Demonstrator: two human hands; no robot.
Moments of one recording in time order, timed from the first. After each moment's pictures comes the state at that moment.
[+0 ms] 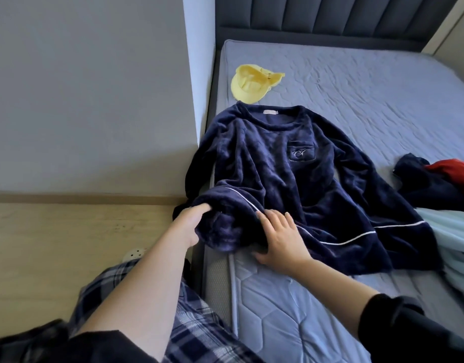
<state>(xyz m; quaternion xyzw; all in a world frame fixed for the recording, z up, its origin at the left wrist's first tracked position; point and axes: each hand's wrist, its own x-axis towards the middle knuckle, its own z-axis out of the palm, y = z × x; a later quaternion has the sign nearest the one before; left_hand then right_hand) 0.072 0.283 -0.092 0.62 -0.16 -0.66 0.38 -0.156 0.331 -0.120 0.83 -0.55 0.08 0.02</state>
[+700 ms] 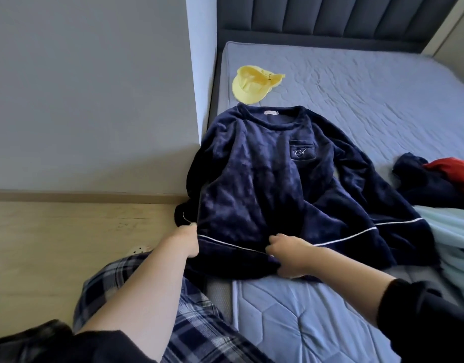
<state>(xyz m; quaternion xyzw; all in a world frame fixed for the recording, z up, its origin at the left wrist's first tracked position) 0.097 0.313 -0.111 0.71 -0.63 -0.28 -0.17 -0.164 0.337 -0.091 0.85 -0.45 -0.25 -0.11</state>
